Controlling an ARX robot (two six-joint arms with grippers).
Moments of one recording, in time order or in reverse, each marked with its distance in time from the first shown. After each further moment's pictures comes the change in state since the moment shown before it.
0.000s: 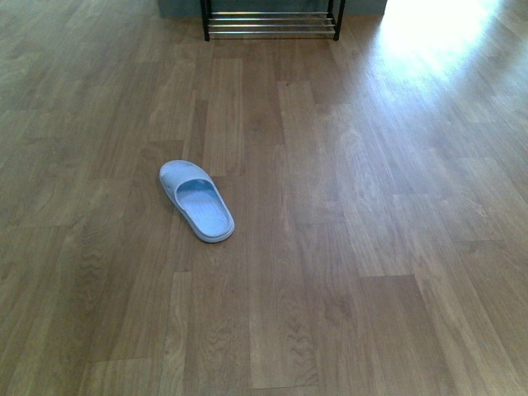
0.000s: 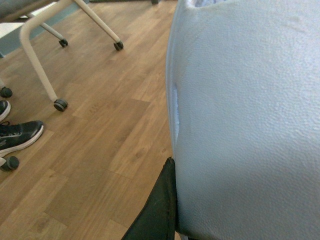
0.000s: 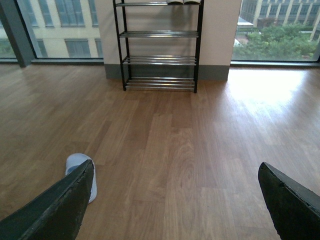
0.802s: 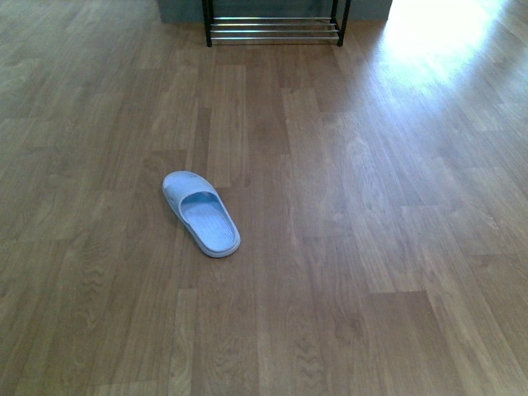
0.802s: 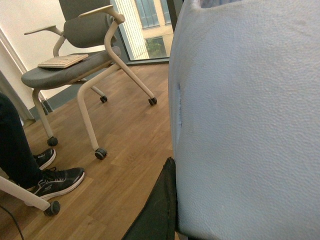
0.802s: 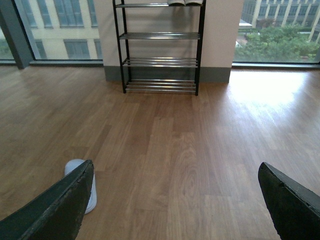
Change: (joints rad) left arm 0.011 -0.596 -0.211 -0.085 -0.066 0.258; right arm 0.000 0.000 0.000 0.000 0.000 0.000
